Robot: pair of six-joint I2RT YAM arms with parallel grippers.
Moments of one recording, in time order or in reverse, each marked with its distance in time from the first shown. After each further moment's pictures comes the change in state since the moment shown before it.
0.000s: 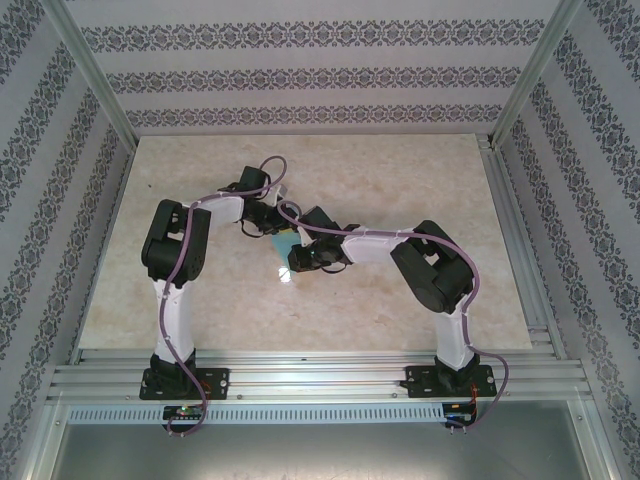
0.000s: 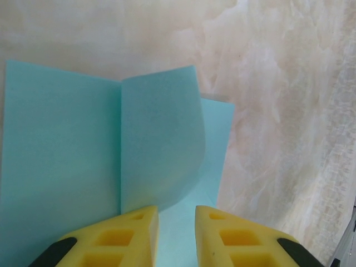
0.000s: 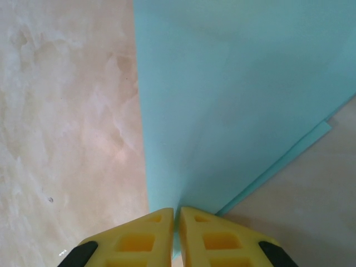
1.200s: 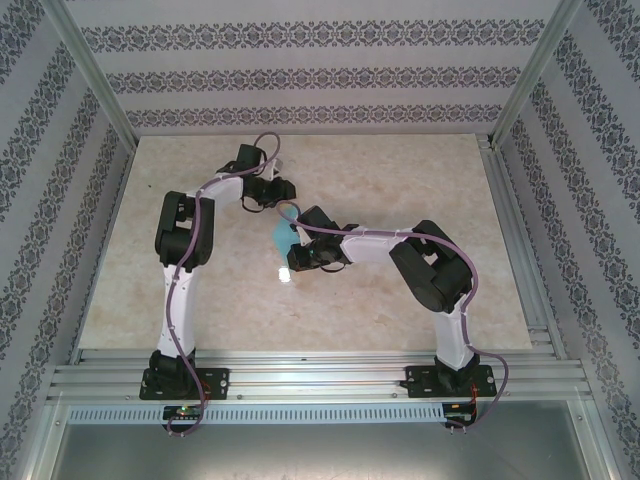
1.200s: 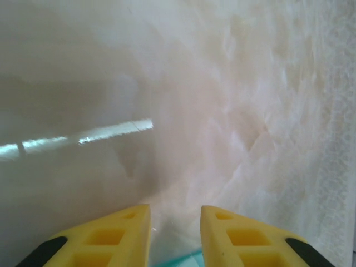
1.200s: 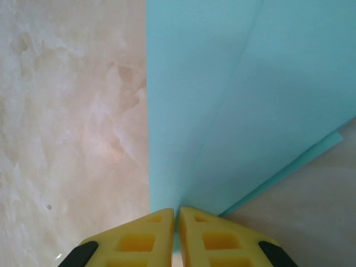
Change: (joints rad) left arm 0.071 0.215 0.366 -0.030 -0.006 -0.003; right arm 0.001 0.008 0.010 0.005 0.011 -0.007
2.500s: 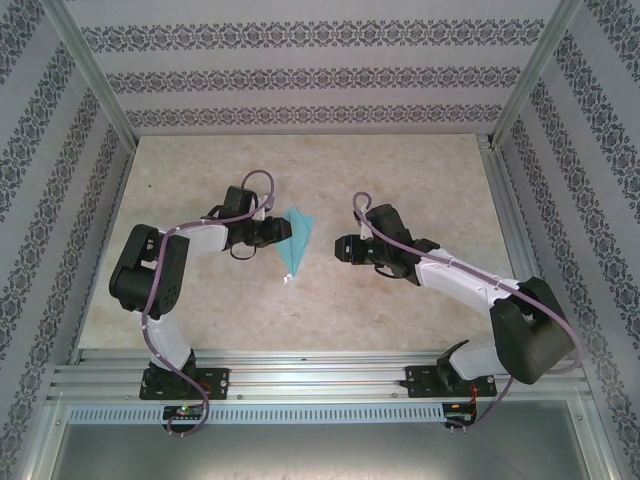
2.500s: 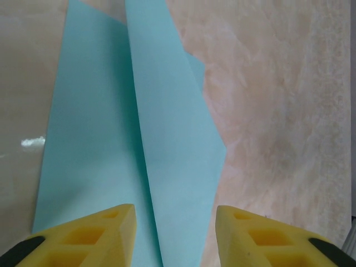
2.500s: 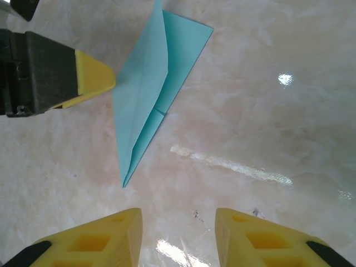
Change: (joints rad) left arm -0.091 -0.519 -0.771 0.354 -0.074 -0.097; right arm -0.195 -0.638 -0.436 0.030 0.071 0.036
